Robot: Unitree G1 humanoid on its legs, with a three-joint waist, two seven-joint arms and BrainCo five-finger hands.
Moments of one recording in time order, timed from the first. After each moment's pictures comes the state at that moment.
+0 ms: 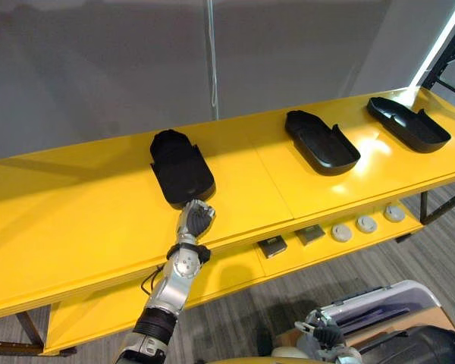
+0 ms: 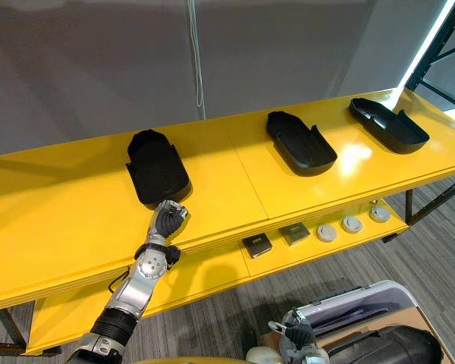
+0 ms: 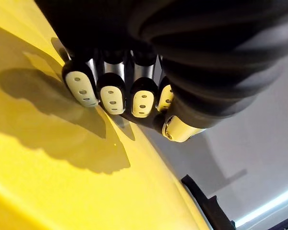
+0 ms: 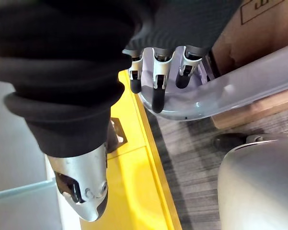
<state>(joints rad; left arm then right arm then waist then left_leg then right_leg) -0.18 0.10 -0.18 0.33 0.48 -0.04 0.29 0.20 -0.08 -0.08 0.81 0.01 -0.11 -0.02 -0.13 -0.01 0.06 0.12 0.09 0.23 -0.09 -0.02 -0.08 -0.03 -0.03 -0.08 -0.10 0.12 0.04</state>
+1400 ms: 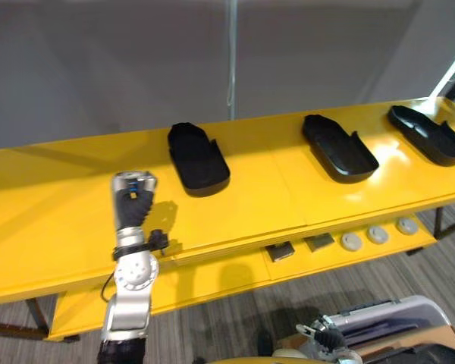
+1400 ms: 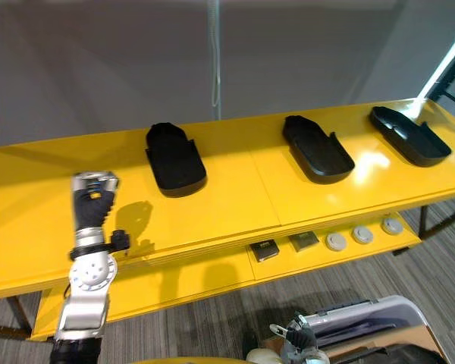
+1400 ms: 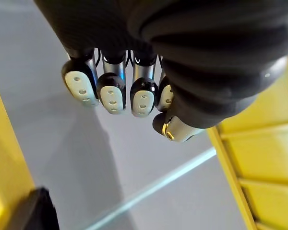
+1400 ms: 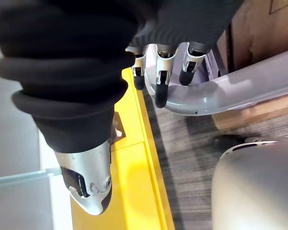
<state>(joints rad) 0.09 0.10 0.16 -0.31 0.29 -0.16 0.35 0.20 -0.09 -0.08 0.85 0.01 -0.11 -0.02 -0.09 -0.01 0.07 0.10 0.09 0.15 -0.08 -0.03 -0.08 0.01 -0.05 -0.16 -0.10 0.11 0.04</state>
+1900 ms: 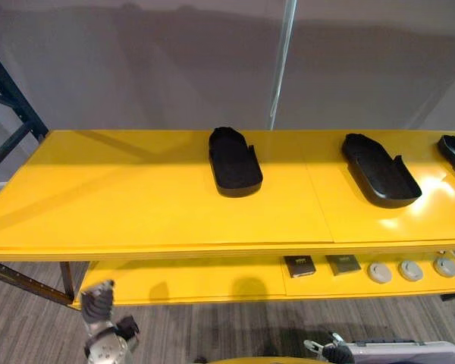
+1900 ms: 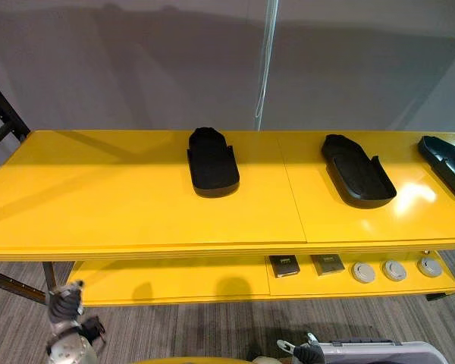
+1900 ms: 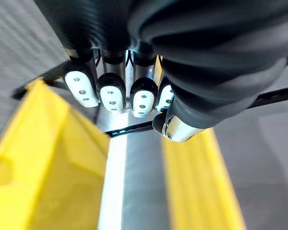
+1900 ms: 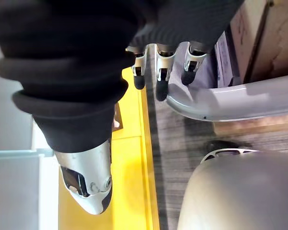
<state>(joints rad) 0.36 -0.03 0.36 0.31 0.01 -0.11 0.22 0.28 -0.08 -0.11 0.76 0.01 -0.06 -0.05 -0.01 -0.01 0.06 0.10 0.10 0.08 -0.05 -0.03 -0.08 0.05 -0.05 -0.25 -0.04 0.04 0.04</state>
